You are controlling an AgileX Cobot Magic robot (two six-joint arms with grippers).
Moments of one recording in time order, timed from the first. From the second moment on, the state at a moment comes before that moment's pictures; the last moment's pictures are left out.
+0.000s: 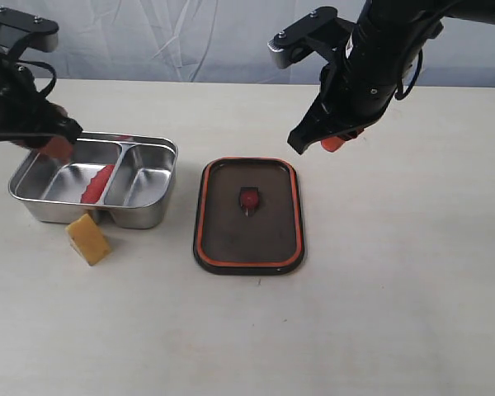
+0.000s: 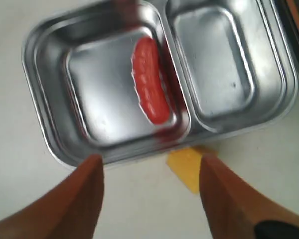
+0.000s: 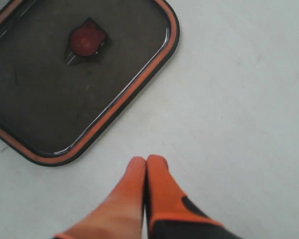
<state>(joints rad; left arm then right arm) -0.16 1.58 -1.16 -0.07 0.90 0.24 0.63 1.78 -1.43 -0.04 1.00 -0.25</state>
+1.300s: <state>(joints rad) -0.16 1.63 -0.89 -0.29 0.69 0.56 0.63 1.78 -1.43 -0.07 0.93 -0.25</state>
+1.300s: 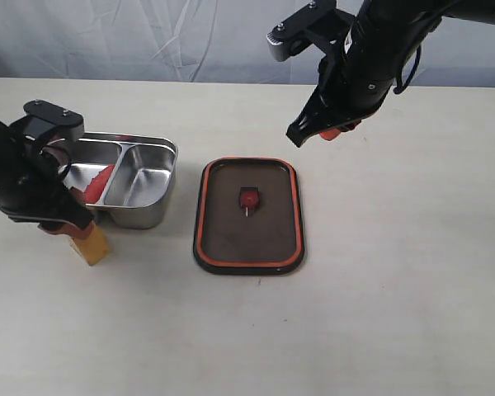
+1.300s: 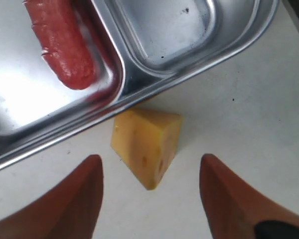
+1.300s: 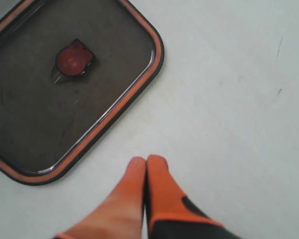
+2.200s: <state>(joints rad) -0.16 1.82 -0.89 -0.40 0.61 0.71 0.63 1.78 -1.43 -0.07 0.93 -0.25</state>
